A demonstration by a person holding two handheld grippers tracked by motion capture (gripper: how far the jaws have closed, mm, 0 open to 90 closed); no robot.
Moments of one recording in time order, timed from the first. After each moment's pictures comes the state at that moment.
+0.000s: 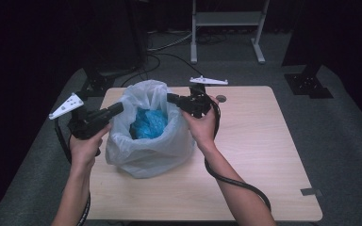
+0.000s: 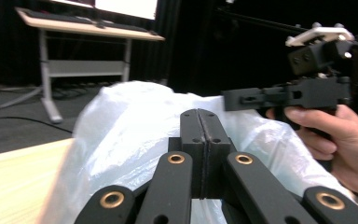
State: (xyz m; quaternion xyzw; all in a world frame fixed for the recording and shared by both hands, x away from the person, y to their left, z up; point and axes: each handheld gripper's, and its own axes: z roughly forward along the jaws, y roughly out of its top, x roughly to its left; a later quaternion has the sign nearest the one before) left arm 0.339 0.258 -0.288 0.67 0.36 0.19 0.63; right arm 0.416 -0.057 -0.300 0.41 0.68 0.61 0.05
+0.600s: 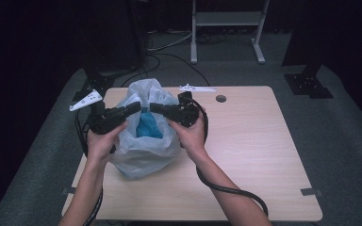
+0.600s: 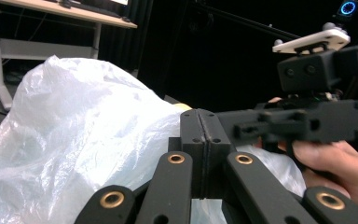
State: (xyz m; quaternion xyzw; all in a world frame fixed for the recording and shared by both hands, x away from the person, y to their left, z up) left arm 0.358 0.228 -0.293 0.67 0.35 0.12 0.64; right arm 0.394 -0.029 -0.308 0.34 0.68 0.65 -0.04
